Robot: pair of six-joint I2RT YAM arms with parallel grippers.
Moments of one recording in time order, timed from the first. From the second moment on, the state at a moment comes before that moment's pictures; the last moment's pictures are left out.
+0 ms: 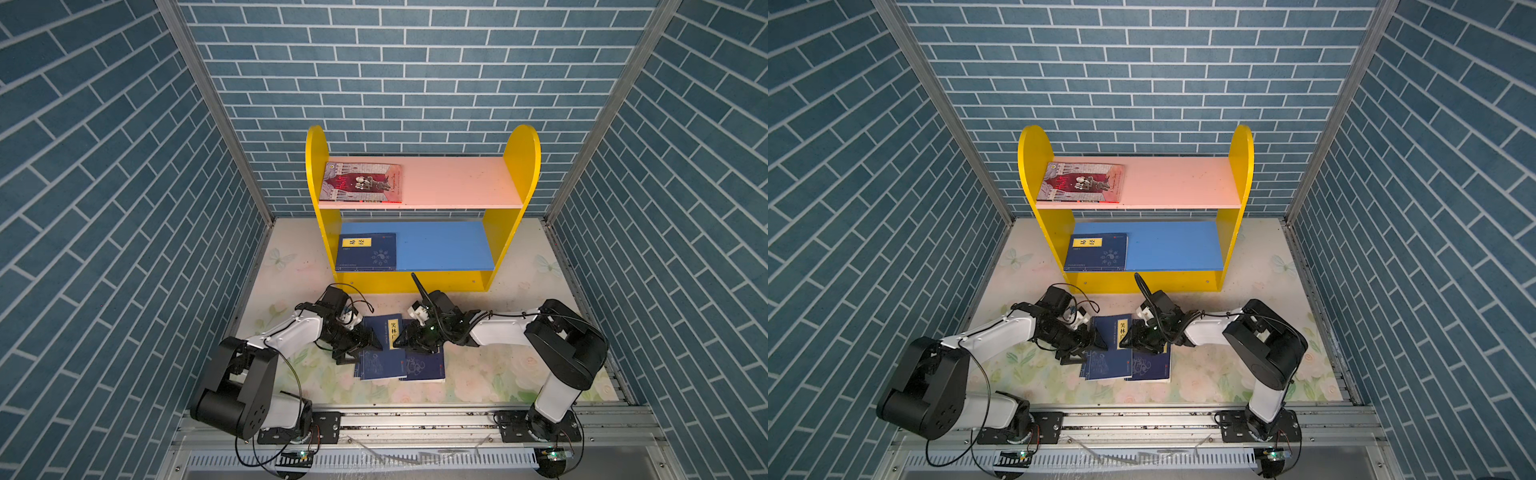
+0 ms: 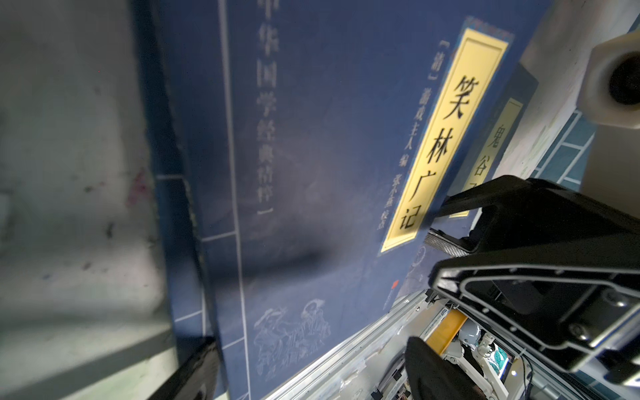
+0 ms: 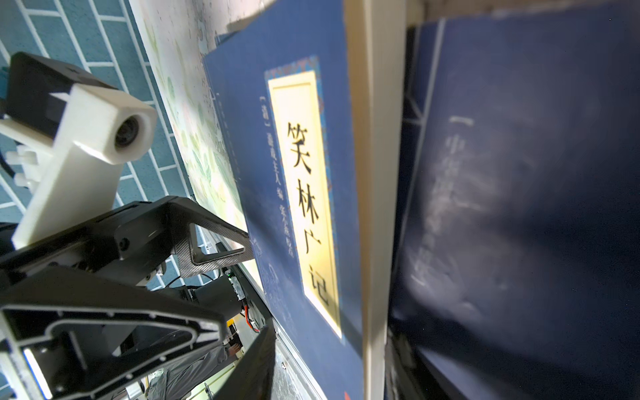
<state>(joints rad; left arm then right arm) -0.33 1.39 0.64 -0.66 0.70 -0.52 0.90 1.74 0.77 0.10 -0.63 1.03</state>
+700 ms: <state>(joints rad) -0.34 1.46 0.68 -0.62 0.74 -0.46 0.90 1.69 0.80 -0.09 -0.56 0.95</state>
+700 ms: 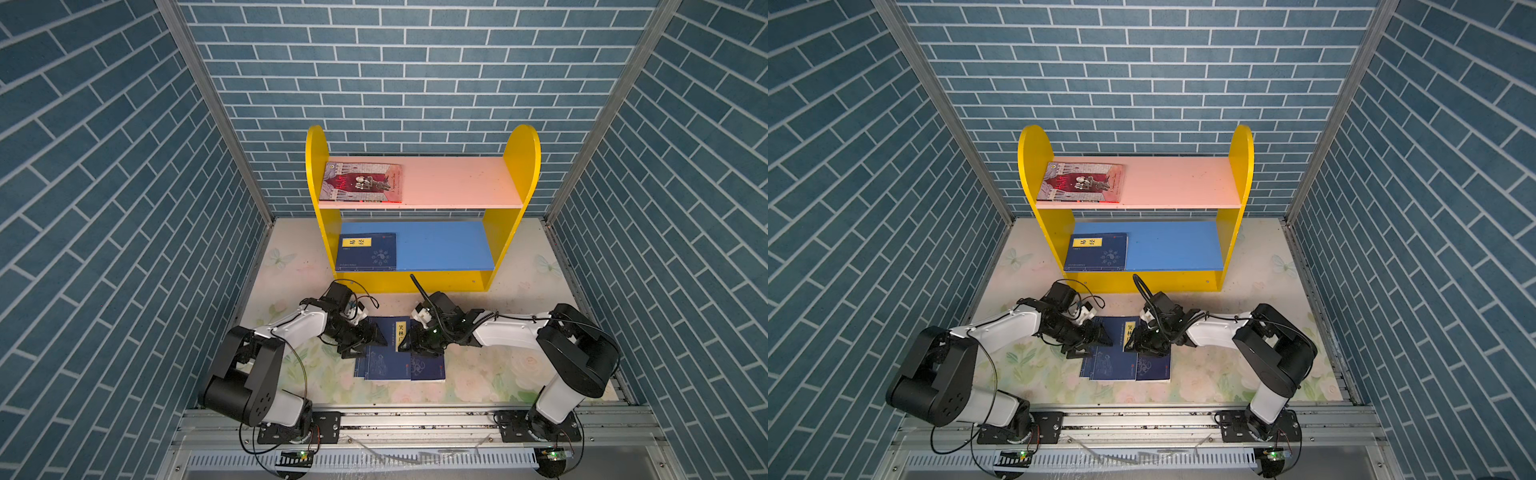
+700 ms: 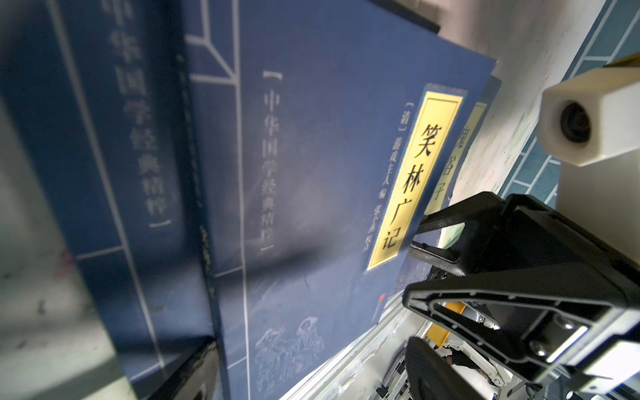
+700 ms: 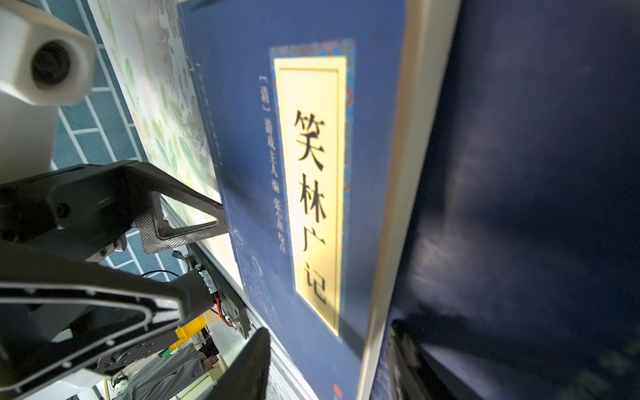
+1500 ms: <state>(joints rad) -0.35 1.47 0.67 -0.53 0.81 -0.43 0.89 1.79 0.46 0.76 -0.65 1.22</state>
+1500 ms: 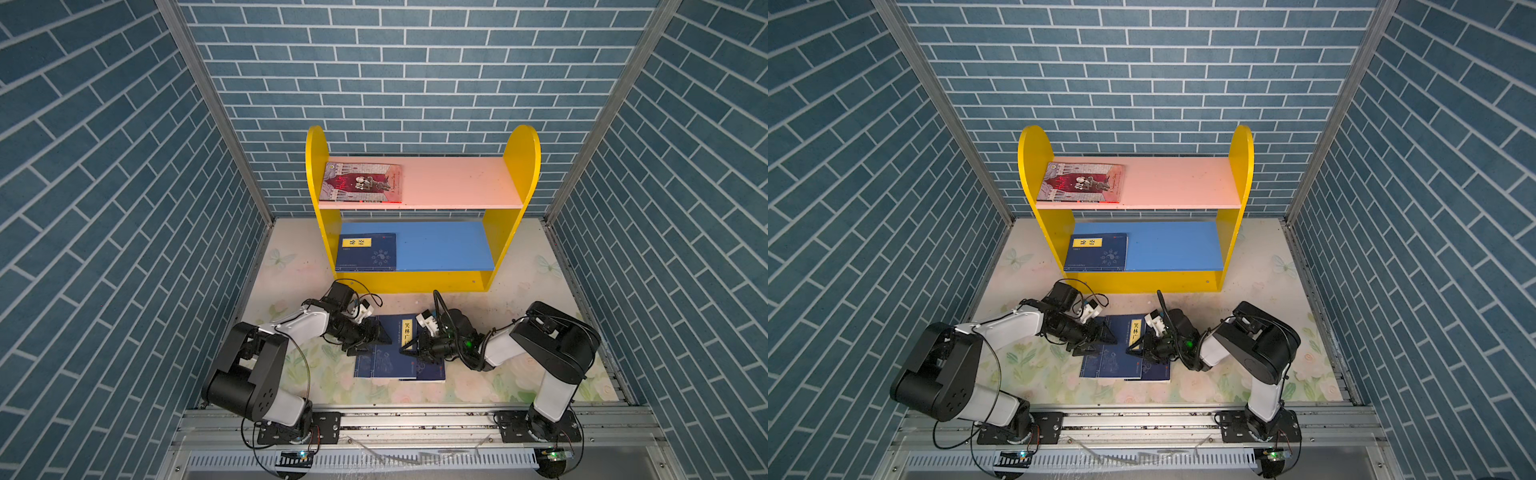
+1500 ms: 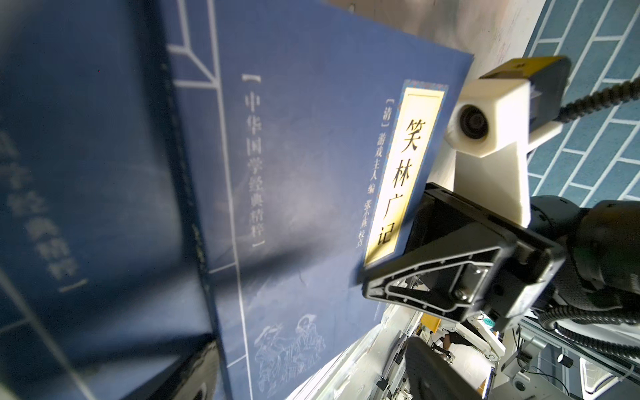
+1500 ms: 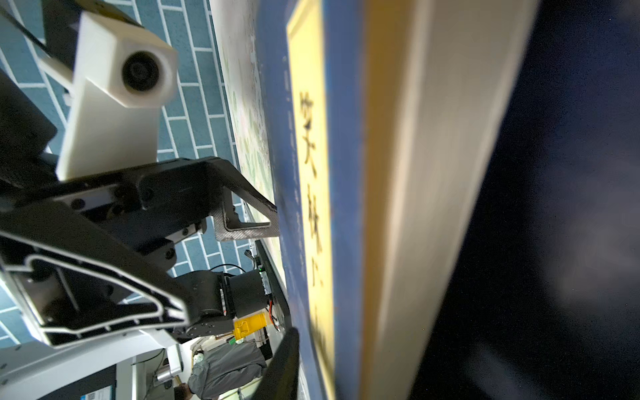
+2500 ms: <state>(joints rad) -0.18 0.91 0.68 -0.52 1.11 -0.56 0.88 1.19 0.87 -0.33 -0.76 0.82</state>
